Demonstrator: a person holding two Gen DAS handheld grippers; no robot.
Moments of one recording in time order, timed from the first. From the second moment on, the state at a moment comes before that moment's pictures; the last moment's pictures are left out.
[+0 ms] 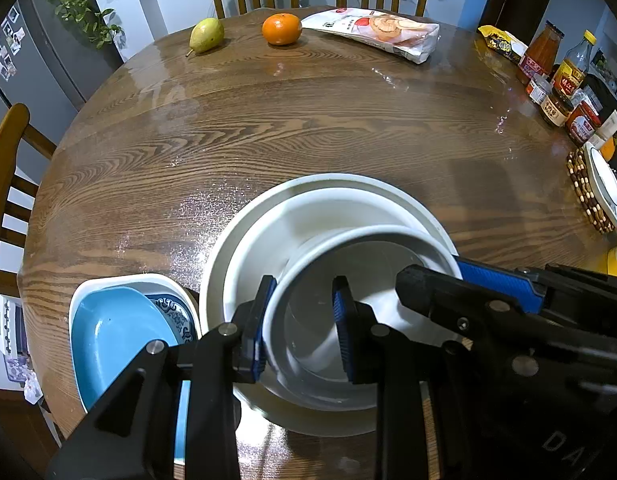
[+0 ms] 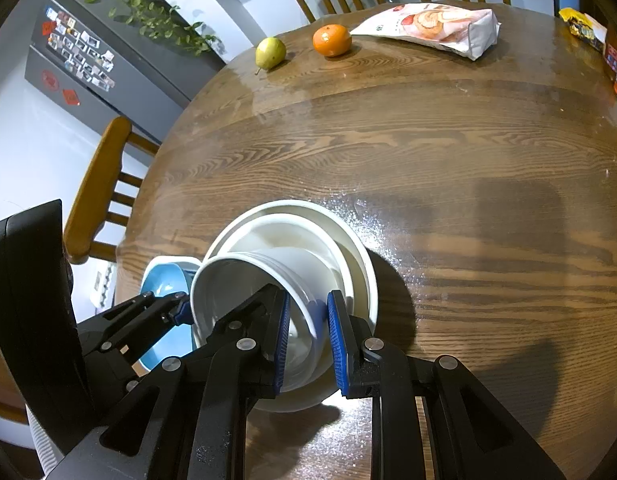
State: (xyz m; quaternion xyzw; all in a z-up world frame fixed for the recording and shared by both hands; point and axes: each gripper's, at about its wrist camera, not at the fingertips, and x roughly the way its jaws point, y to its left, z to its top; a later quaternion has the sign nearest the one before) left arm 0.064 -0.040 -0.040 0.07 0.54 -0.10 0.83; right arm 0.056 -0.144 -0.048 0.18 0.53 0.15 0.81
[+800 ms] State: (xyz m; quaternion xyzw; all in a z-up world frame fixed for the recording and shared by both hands) left arm 0.063 -0.043 -0.040 0.08 0.53 -0.10 0.84; right arm 0.055 -0.143 -0.045 0.16 0.53 0.14 0.82
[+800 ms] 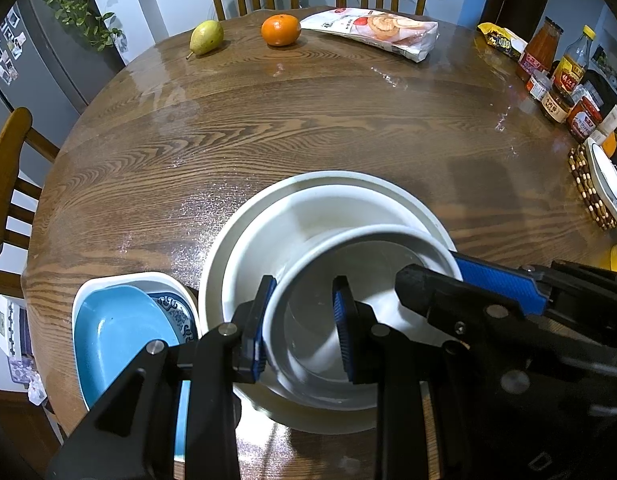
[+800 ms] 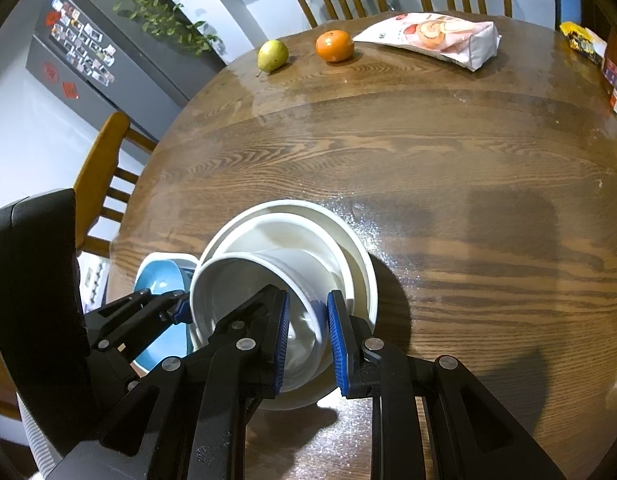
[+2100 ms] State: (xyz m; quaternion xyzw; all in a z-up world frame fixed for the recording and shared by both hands) left arm 0.057 -0.043 -0.029 0.09 0.52 -0.09 0.84; right arm 0.048 -0.147 -0.037 0.17 0.52 0.14 0.83
